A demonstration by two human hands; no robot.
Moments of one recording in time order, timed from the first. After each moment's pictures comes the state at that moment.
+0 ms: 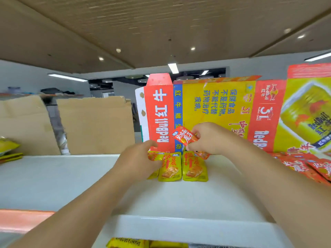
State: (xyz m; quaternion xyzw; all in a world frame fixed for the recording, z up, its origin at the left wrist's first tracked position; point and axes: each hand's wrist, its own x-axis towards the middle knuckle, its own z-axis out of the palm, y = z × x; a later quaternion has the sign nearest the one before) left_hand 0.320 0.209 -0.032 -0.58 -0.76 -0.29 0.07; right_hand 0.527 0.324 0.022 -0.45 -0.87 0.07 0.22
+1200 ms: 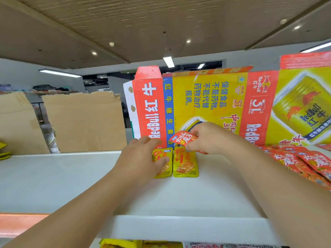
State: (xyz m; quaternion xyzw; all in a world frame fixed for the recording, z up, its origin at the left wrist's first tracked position) left_hand 0.350 0.221 -0.044 -0.63 -0.72 -0.24 0.17; right_hand 0.549 0.327 0.008 -0.46 -0.86 0.11 0.21
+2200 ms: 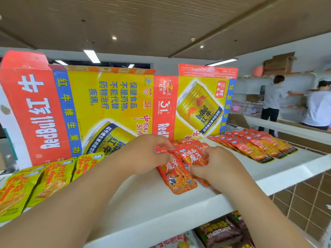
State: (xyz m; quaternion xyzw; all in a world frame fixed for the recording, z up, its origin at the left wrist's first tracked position) left_hand 0.542 0.322 -0.026 -0.82 -0.50 -0.26 -0.10; right_hand 0.765 0.278 -0.057 -0.69 -0.66 0.02 0.29
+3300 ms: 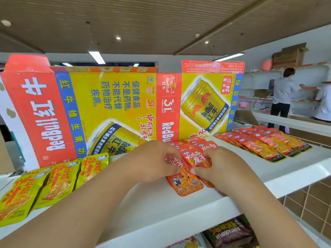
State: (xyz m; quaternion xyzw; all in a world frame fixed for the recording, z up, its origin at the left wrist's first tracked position) left_hand 0.551 0.317 -0.031 -0.85 -0.49 -0.18 -0.08; right_hand 0.763 0.281 -0.058 -0.68 -0.69 0.01 0.25
